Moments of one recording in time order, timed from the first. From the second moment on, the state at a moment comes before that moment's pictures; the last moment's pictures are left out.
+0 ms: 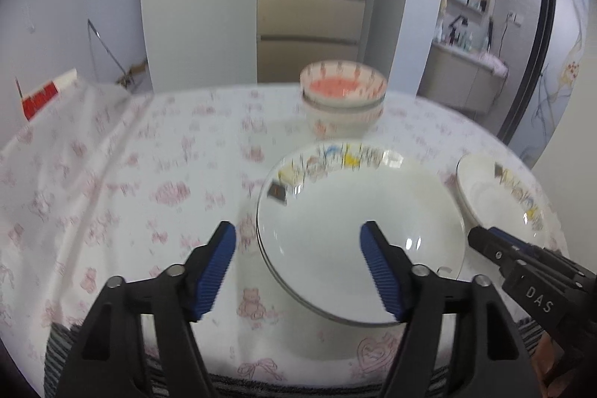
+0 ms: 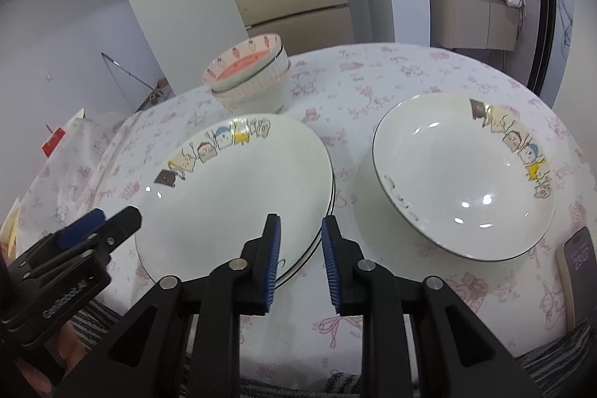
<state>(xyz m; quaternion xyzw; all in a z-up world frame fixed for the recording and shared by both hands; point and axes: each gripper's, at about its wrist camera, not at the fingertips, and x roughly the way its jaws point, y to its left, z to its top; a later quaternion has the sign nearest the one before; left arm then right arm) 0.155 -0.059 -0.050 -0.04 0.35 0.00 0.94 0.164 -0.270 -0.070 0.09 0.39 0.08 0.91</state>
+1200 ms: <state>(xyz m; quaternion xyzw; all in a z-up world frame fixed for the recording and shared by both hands) 0.075 -0.095 -0.013 0.06 0.07 -0.02 1.00 0.077 -0.302 -0.011 -0.02 0.01 -0.04 1.00</state>
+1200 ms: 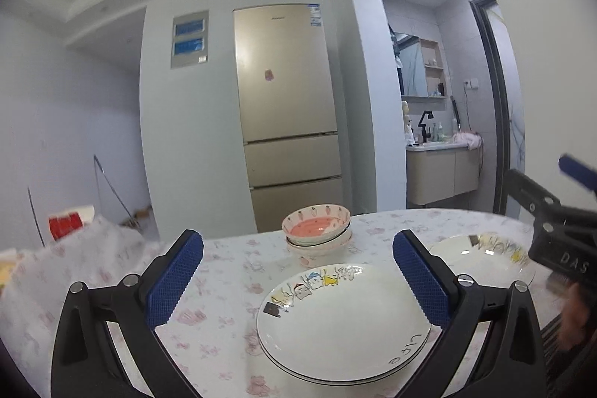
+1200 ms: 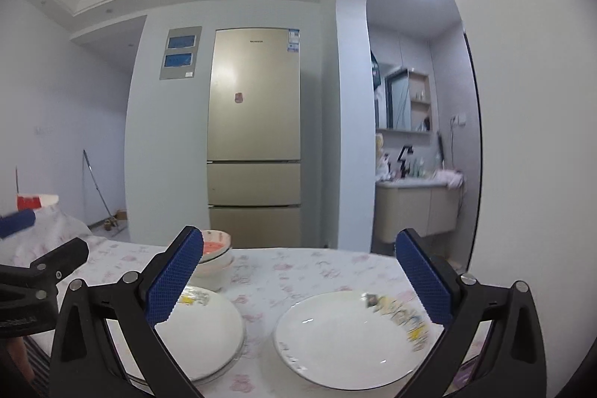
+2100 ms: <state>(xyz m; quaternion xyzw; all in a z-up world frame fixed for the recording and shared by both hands) 0.068 -0.100 0.014 0.00 0.09 -0.09 0.99 0.081 -0.341 -0.006 0.03 0.08 -0.03 1.00</state>
